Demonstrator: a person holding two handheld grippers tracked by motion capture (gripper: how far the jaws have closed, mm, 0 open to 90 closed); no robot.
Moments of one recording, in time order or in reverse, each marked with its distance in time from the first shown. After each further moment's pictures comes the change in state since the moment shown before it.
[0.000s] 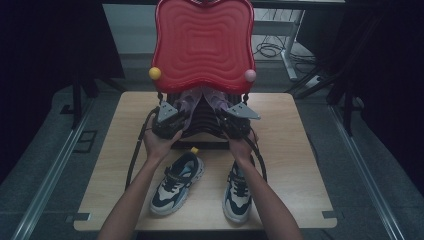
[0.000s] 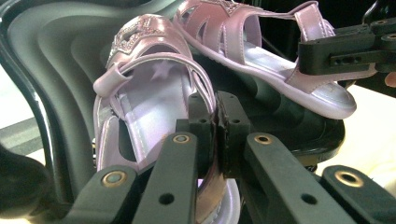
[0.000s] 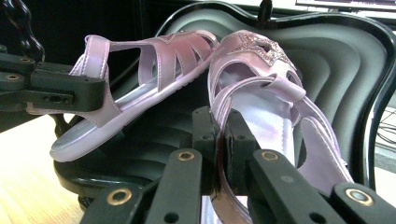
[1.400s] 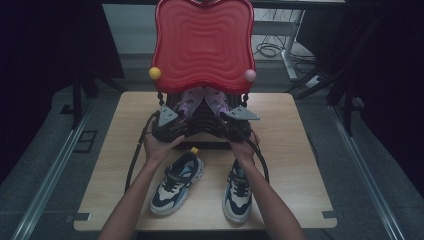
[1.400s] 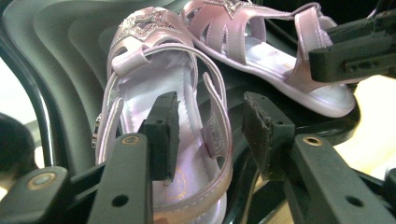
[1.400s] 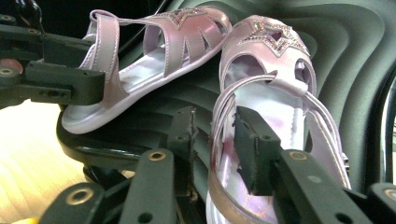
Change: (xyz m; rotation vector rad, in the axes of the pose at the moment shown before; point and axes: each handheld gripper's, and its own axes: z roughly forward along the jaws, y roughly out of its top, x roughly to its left) left arm 0.002 -0.015 0.000 -0.006 -0.002 0.008; right arm -0.004 -0.012 0.001 0.074 0.038 -0.009
